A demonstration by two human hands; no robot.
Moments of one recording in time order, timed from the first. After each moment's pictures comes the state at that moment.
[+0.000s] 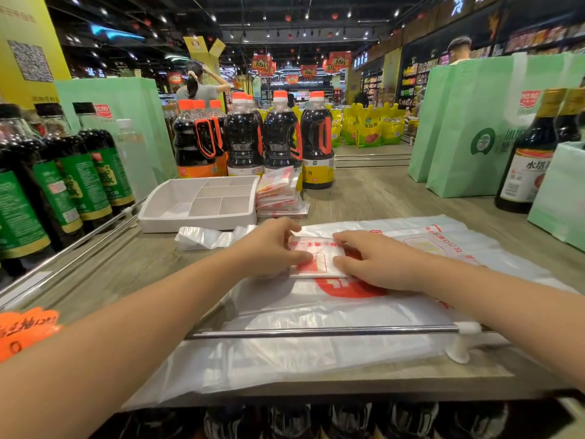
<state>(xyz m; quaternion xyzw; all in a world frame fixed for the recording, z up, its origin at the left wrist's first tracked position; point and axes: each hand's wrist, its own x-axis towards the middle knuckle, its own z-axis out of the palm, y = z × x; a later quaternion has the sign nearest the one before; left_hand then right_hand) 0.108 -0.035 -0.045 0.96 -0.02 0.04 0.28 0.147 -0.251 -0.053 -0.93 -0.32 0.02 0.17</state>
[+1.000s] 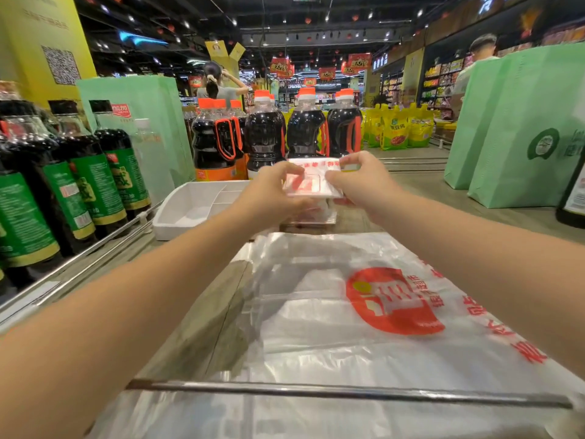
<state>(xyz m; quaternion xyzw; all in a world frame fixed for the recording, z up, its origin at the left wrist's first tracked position) 0.159 0.012 0.000 0.92 -0.01 0.21 0.34 0.243 -0.145 -0.002 -0.76 -0.14 -0.05 0.63</state>
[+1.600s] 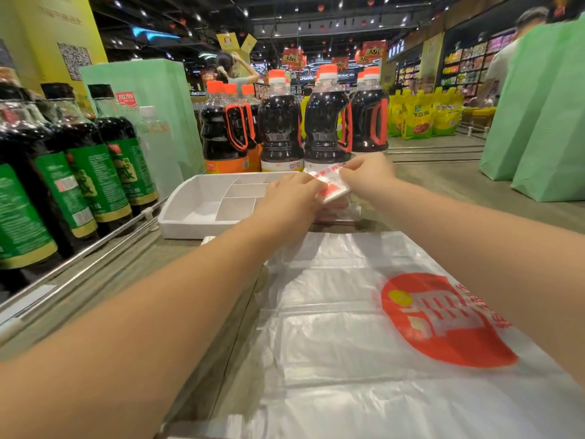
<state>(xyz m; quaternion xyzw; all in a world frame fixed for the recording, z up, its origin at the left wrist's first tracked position) 0.222 0.038 -0.047 0.97 -0.06 0.24 0.02 0.323 -0.100 -0.026 -0.87 -0.12 -0.12 0.47</state>
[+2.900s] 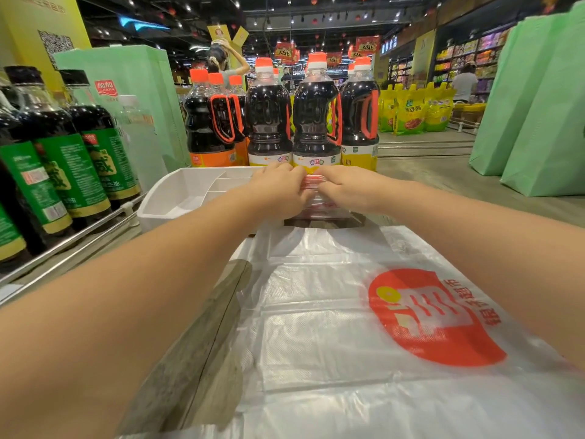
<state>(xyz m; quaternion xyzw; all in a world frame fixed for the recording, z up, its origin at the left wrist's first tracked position) 0.250 0.042 -0.030 0.99 0.01 0.12 -0.06 0.310 -0.117 -0.030 -0.91 -0.38 -0.05 0.14</state>
